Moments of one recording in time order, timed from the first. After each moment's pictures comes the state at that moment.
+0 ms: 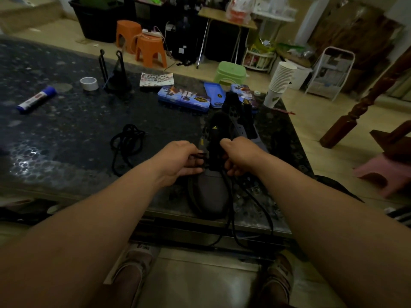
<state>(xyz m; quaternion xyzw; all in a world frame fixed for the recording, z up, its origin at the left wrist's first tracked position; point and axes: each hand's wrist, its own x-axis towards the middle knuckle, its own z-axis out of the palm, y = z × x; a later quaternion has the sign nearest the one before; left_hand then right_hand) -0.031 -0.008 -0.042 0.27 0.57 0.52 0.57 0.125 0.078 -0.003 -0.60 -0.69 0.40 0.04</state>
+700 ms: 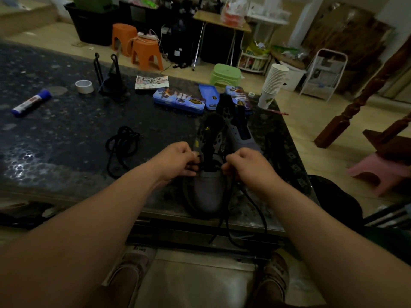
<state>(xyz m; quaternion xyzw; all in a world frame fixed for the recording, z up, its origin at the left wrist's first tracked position) -0.029 -0.008 -0.045 0.37 0.61 0.47 0.52 0.169 0.033 -0.005 -0.55 -0.69 0.43 0.21</state>
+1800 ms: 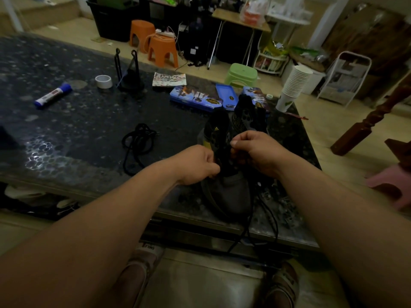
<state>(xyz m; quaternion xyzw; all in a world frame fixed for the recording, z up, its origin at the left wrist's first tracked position) -0.039 -0.012 -0.031 0.56 0.69 0.27 0.37 0.129 0.091 -0.004 -0.49 -0.63 0.56 0.20</state>
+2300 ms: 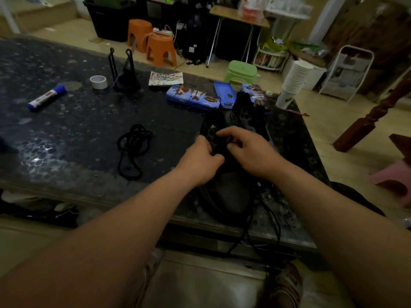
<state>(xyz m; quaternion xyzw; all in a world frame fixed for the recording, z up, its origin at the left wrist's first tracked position) -0.013 0.002 -0.040 0.47 0.73 0.38 0.32 0.134 0.089 -0.008 -0.37 -0.88 0.26 0.16</state>
